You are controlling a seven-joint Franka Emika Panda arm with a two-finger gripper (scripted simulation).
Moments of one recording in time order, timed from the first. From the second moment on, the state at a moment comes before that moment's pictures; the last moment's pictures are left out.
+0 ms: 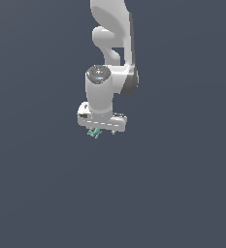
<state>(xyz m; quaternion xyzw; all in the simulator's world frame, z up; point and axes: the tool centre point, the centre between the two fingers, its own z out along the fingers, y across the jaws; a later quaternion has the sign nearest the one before) -0.033 -0.046 0.133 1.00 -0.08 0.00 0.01</state>
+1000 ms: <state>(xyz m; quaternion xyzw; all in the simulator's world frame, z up) -0.109 -0.103 0.091 0.96 -0.27 0.00 0.00</state>
